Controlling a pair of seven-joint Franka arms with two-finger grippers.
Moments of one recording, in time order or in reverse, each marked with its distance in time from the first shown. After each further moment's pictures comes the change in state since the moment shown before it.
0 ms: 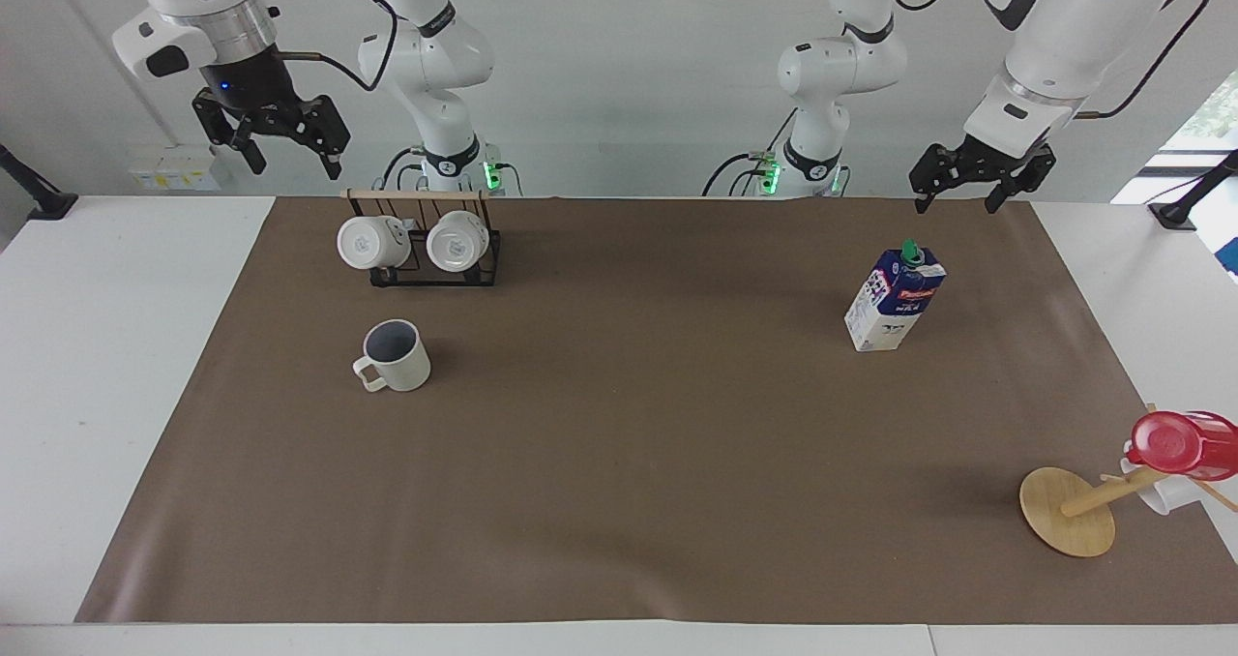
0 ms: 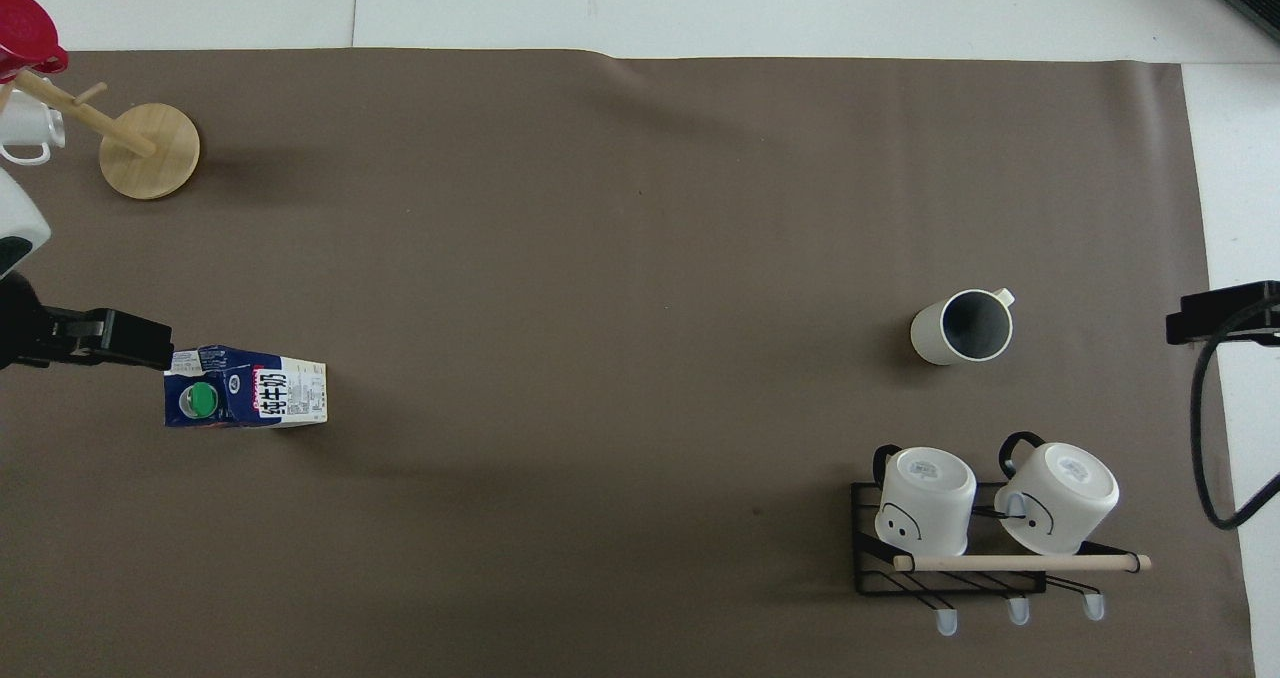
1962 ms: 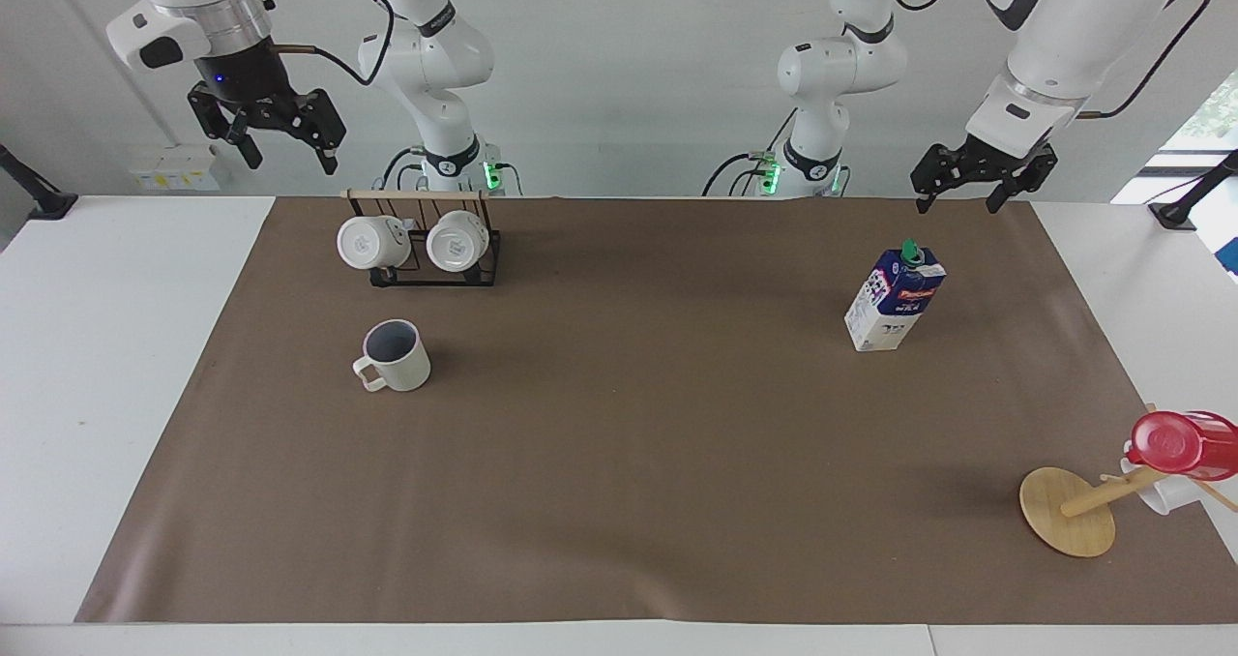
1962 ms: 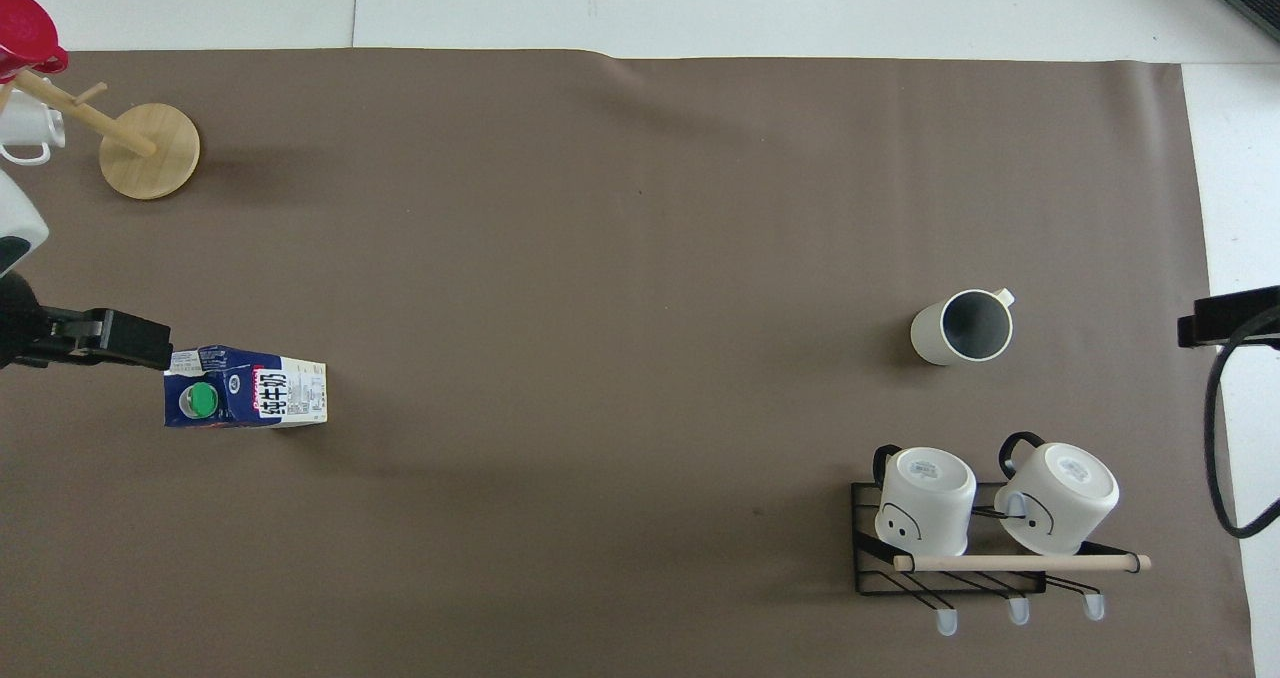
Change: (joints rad) left arm 0.001 0.000 0.000 0.000 0.000 0.000 0.000; right arm -0.001 -0.011 -0.006 0.000 0.000 -0.003 0.000
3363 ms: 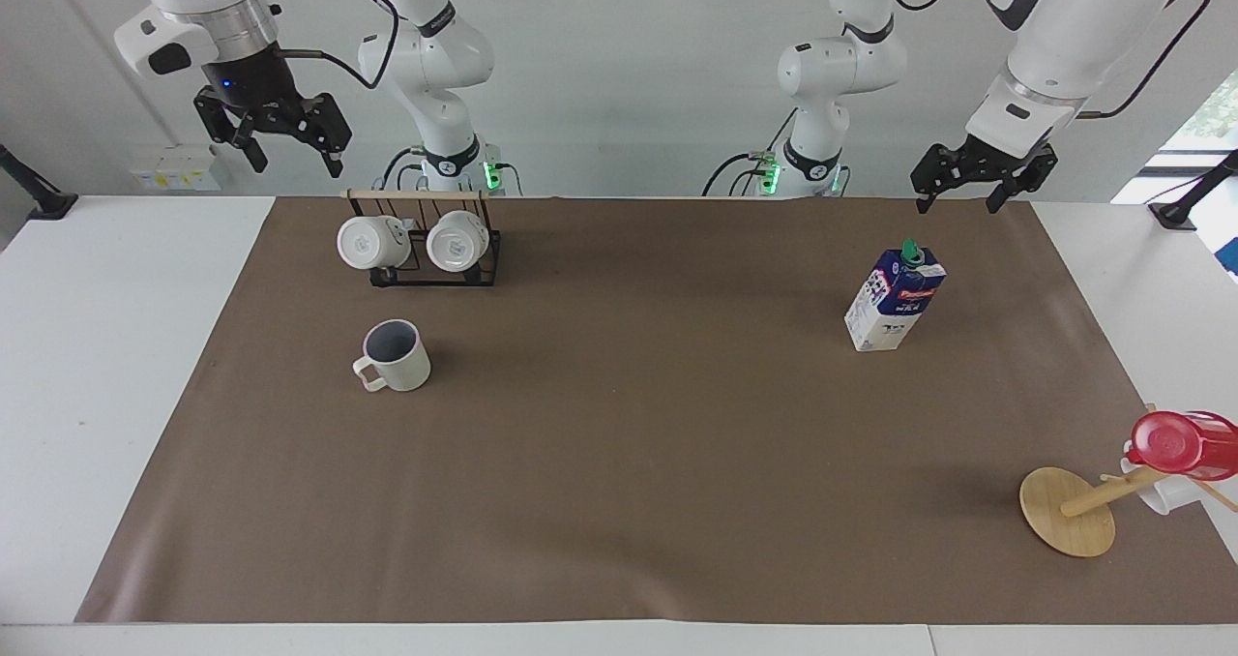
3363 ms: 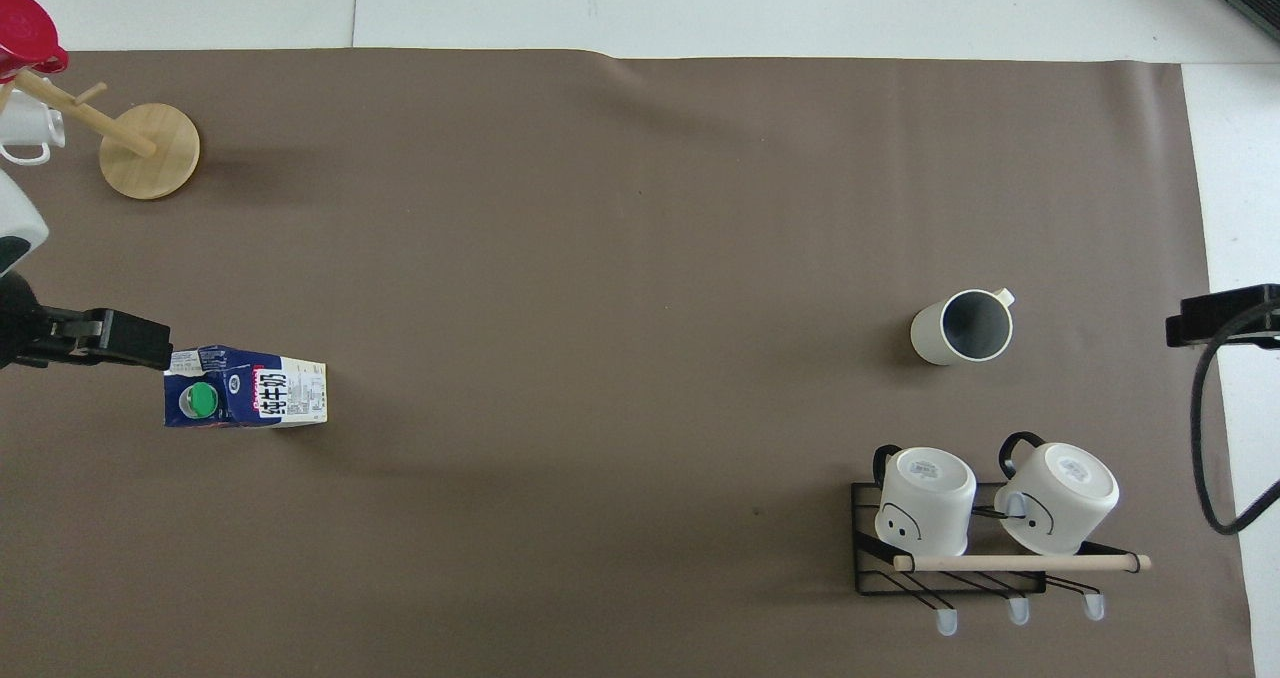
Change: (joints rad) left arm 0.000 0.000 0.000 0.000 0.000 0.000 0.000; right arm 0.002 0.006 0.008 -0.001 0.000 0.000 0.000
